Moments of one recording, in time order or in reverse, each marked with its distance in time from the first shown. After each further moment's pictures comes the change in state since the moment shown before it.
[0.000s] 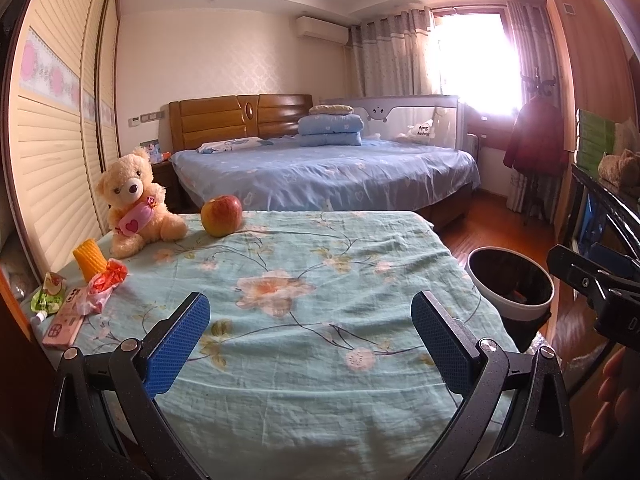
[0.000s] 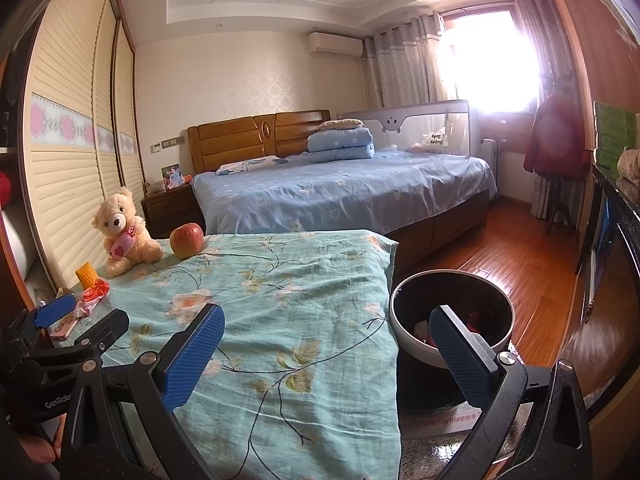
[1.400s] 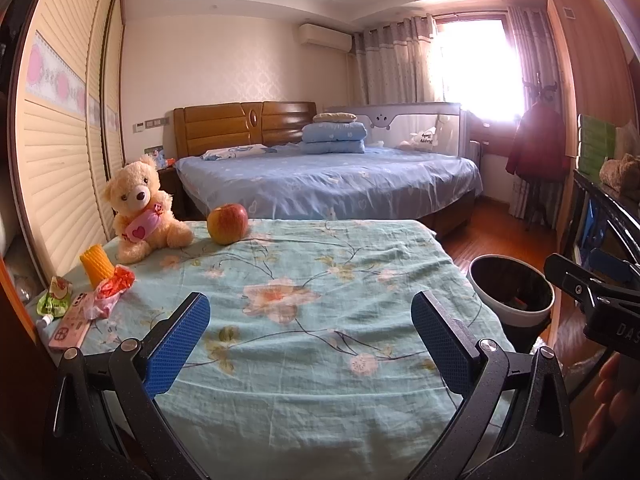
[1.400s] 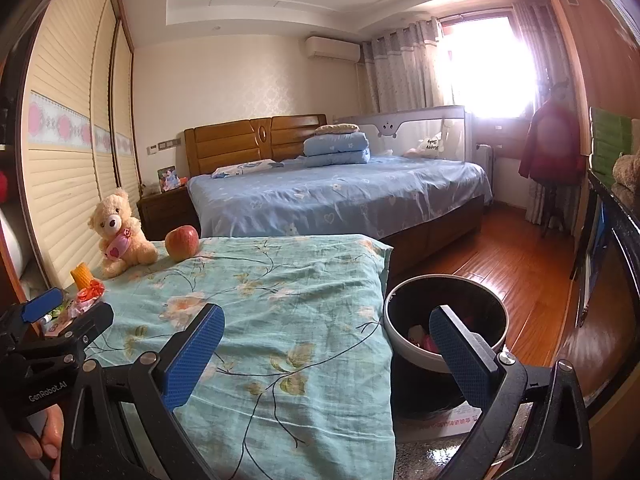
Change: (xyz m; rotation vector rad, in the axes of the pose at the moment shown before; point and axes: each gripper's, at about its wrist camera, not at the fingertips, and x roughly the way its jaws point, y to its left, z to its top) left arm -0.008 0.004 0.003 -0.005 -0.029 0.014; right arm -0.003 -0.007 0.001 -0.009 -0.014 -0.017
